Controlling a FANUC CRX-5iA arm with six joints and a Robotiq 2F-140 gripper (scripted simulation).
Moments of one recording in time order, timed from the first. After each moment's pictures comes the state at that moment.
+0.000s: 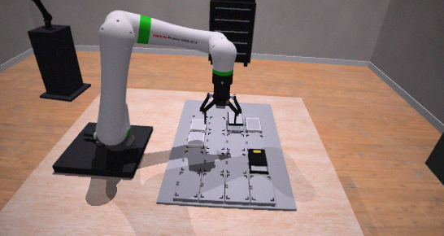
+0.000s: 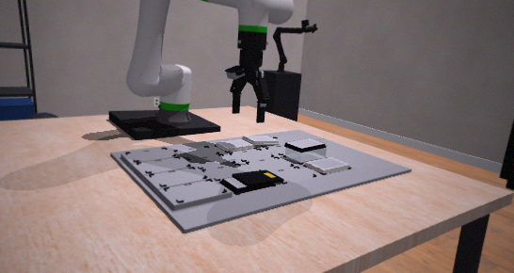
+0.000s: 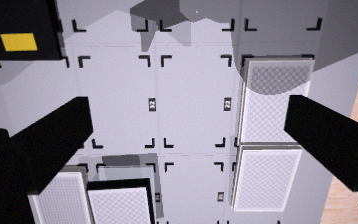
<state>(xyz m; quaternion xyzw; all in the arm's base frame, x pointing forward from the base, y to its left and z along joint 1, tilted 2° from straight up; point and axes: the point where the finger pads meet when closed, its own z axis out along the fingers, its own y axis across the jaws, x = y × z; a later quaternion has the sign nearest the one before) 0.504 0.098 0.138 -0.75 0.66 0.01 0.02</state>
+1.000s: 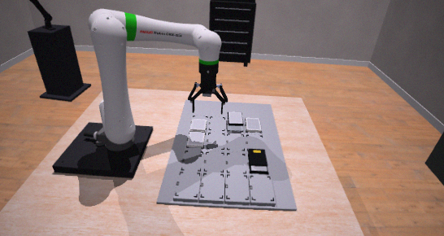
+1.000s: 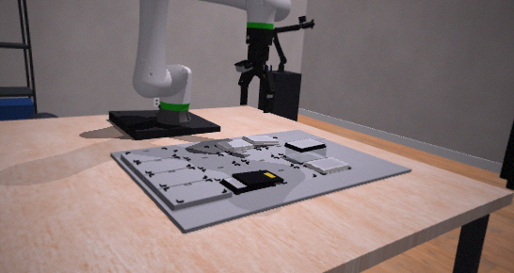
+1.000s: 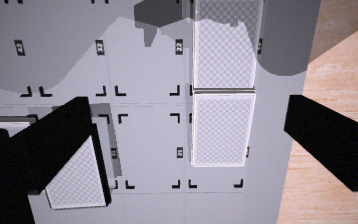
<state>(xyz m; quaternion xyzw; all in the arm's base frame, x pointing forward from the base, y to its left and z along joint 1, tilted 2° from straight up) 0.427 0.166 0.154 -0.75 0.66 0.01 0.02</state>
